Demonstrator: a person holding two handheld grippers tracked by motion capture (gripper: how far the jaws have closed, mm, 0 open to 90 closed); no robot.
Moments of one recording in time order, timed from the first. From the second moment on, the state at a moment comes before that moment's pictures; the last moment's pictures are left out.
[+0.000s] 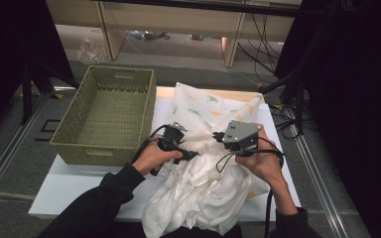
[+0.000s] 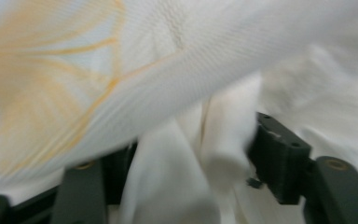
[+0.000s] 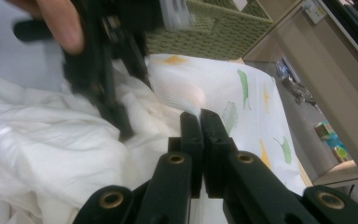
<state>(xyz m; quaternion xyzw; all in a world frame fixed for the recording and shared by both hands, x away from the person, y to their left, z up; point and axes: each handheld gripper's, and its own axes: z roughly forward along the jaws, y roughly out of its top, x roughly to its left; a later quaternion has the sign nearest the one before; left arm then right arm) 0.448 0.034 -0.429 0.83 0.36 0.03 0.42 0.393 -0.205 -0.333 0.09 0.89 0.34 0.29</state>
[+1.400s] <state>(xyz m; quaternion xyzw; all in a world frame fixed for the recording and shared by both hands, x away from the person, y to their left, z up) 0.448 0.032 -0.431 0.86 0.32 0.06 0.40 0.392 -0.205 -0.336 0.09 0.89 0.34 0.29</state>
